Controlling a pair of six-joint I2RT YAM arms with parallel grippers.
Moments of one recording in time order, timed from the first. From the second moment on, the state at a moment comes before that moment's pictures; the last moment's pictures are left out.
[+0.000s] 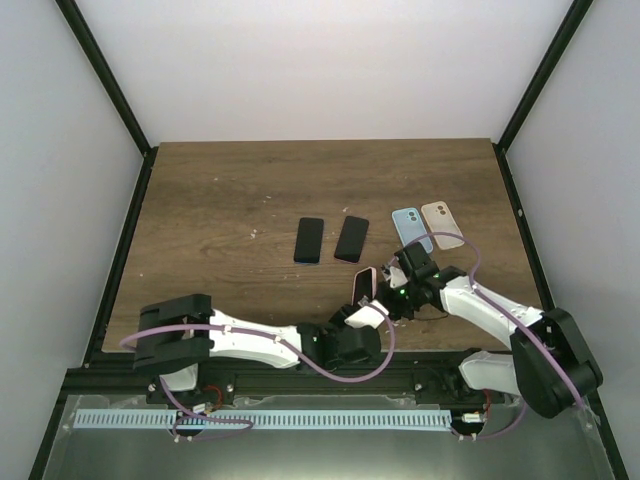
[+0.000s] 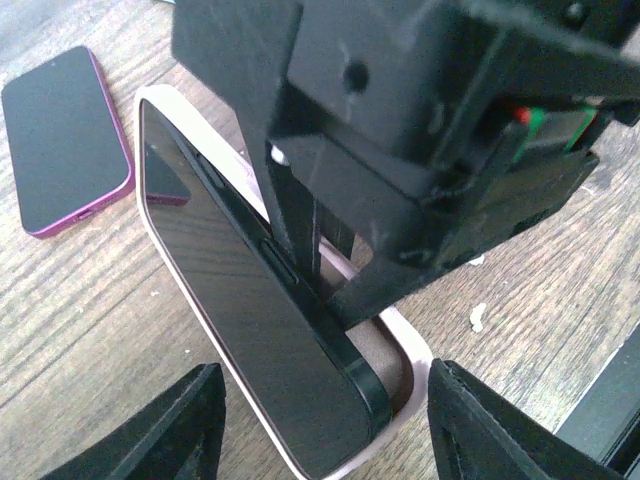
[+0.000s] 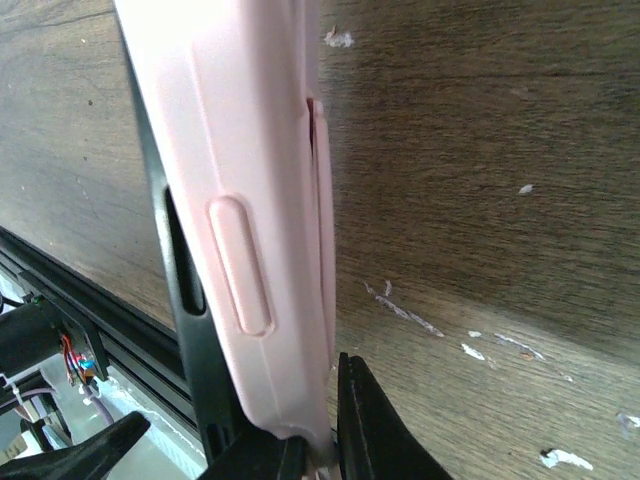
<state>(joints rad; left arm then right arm) -1.47 1.71 0.92 -0.05 -0.63 -0.39 0.48 1.22 0.55 -0.50 -0.57 0.65</state>
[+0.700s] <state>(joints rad) -1.42 1.74 0.87 0.06 -0.58 -0.43 0.47 1.25 0.55 -0.44 -0.53 0.64</state>
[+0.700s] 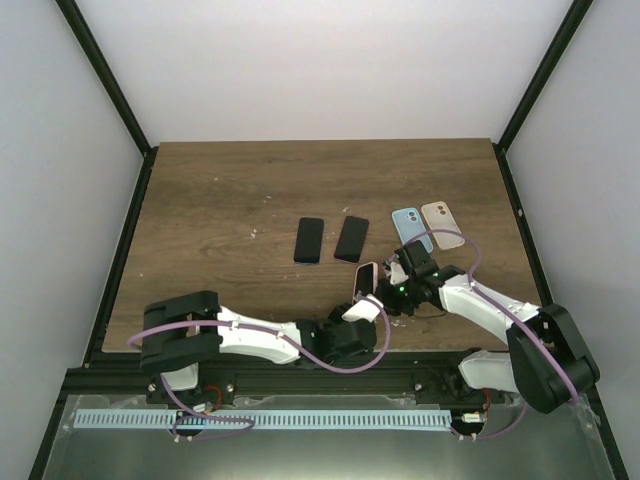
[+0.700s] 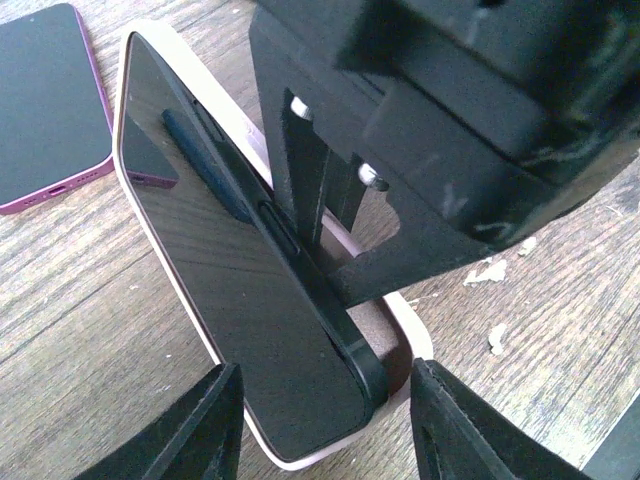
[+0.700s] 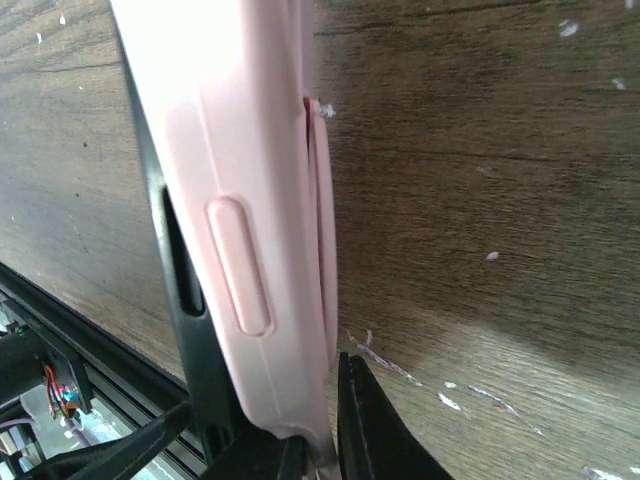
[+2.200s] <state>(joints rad) -1.41 1.85 0.98 0.00 -0.76 -0.35 0.45 1.25 0.56 -0.42 -0.52 0.68</state>
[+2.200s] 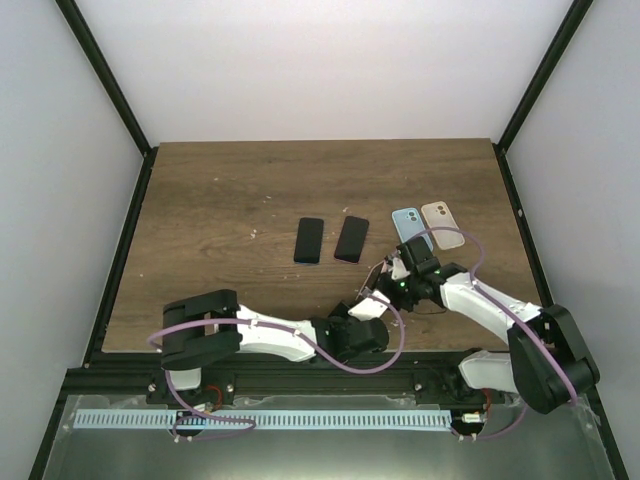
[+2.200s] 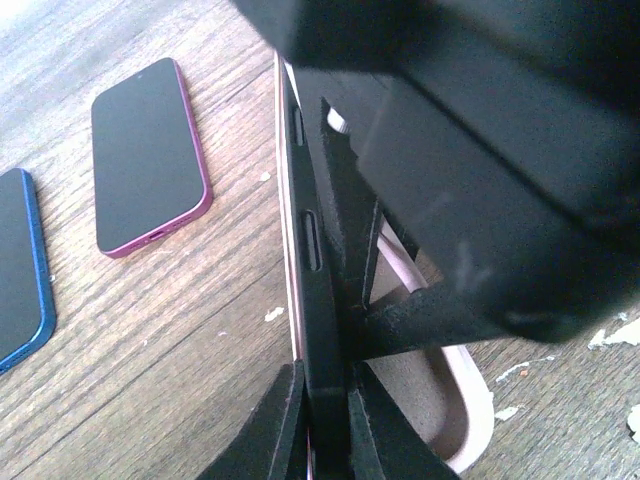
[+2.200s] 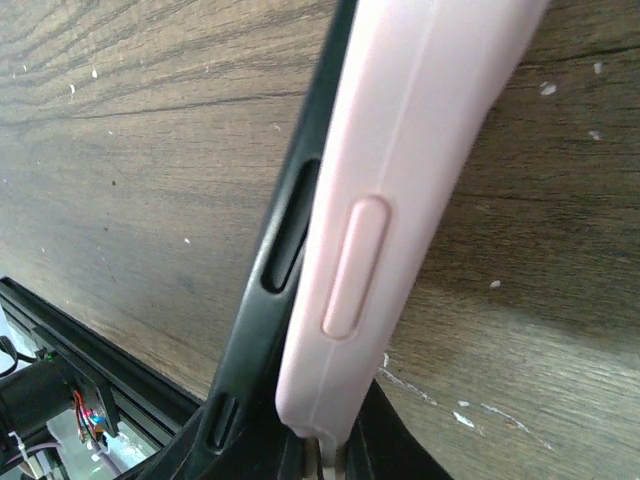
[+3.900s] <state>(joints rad) -0.97 1.52 0.79 -0.33 -1.00 -0.34 0.31 0.96 0.58 -0.19 -0.33 0.07</state>
